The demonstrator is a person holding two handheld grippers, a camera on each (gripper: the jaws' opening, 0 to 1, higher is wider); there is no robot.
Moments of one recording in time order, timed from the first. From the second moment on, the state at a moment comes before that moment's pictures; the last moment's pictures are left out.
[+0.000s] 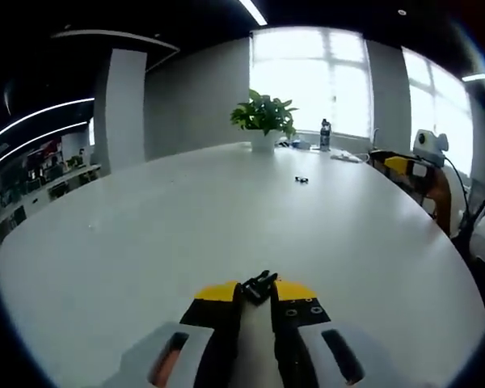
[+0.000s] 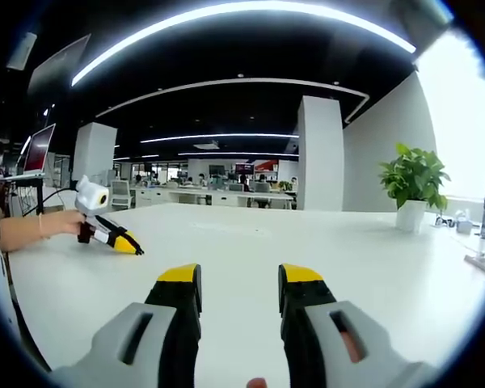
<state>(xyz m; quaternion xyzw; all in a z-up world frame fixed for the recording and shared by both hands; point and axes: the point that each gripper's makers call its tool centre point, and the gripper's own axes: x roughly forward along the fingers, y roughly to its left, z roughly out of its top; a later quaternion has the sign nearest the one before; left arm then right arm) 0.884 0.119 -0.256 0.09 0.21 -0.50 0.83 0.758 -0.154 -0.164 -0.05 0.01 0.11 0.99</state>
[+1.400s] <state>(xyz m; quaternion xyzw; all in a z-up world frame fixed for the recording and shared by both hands) 0.858 0.120 -0.229 0.10 0.16 -0.51 0.84 0.765 -0.160 -0.161 -0.05 0.01 0.10 0.99</state>
